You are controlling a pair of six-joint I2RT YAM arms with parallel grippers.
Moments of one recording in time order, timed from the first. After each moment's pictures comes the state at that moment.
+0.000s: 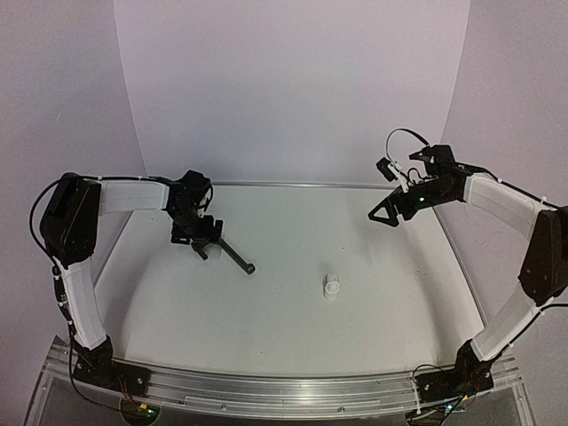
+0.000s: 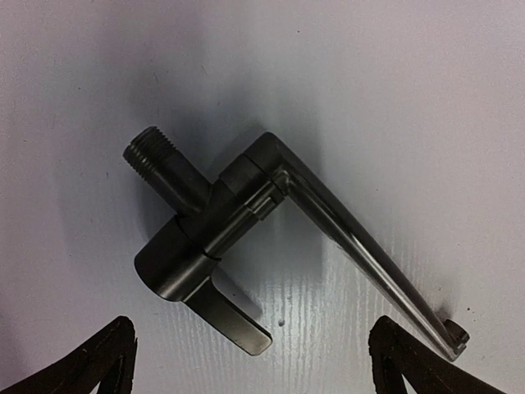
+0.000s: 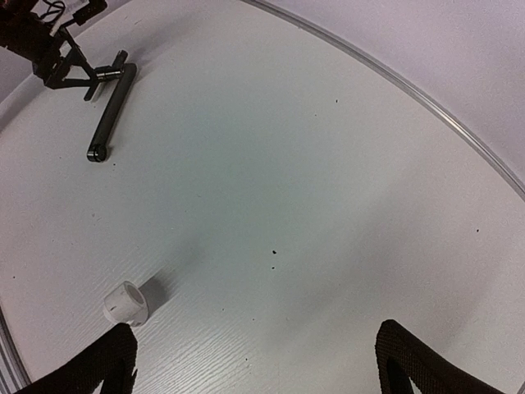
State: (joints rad) left arm -0.46 1.92 1.38 -0.63 -0.04 -0.38; right arm 0.20 1.59 1.31 -0.58 -0.53 -0.43
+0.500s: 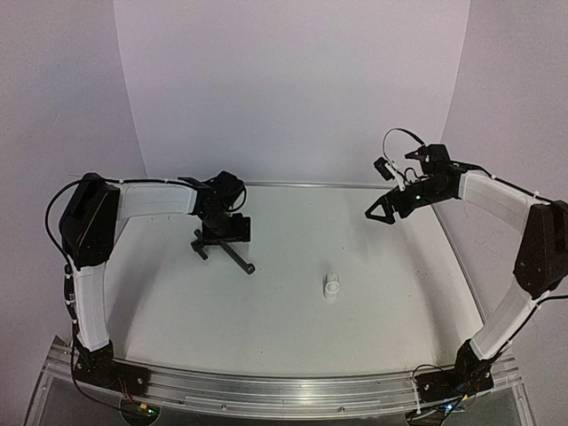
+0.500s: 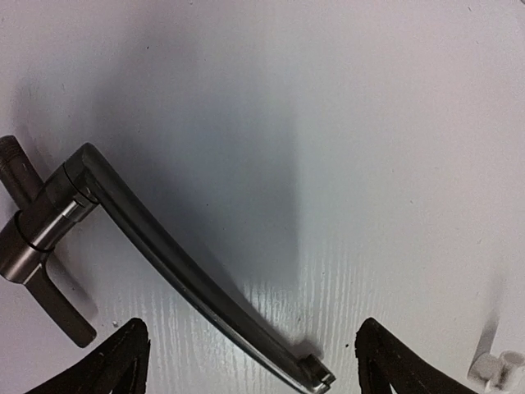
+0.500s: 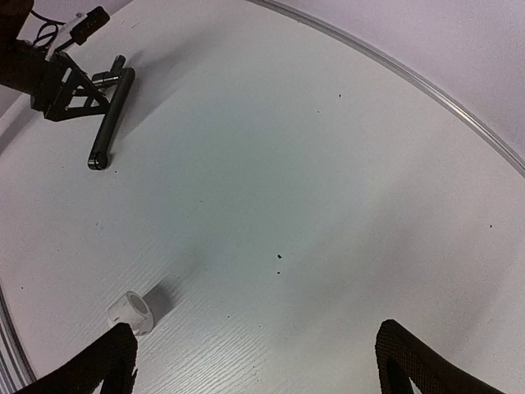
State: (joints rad) left arm -0.63 2.00 1.51 -0.60 -0.08 -0.63; right arm 0.20 1.65 1.36 -0.58 -0.54 -0.39
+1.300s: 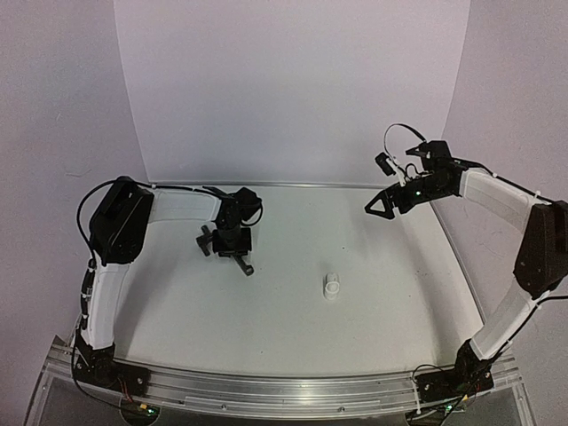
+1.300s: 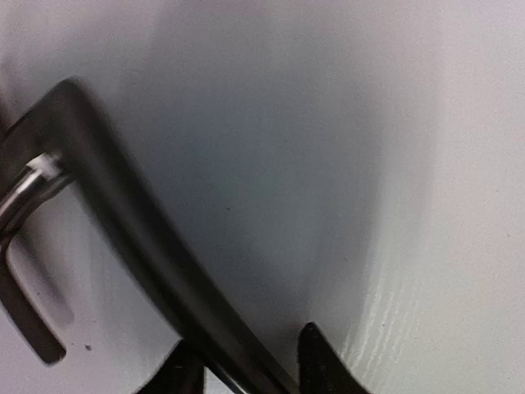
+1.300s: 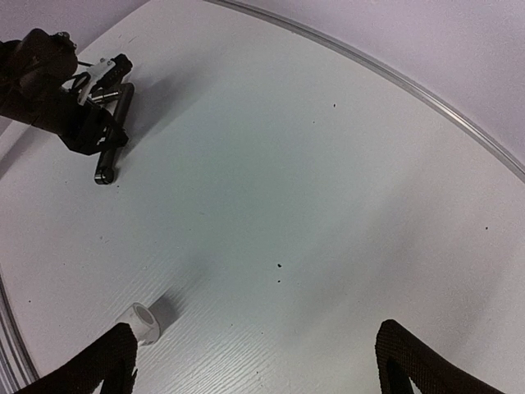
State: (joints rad) left arm -0.68 2.22 1.66 -0.73 -0.19 -0.76; right arm 0.20 1.65 1.38 -0.58 -0.54 -0.34
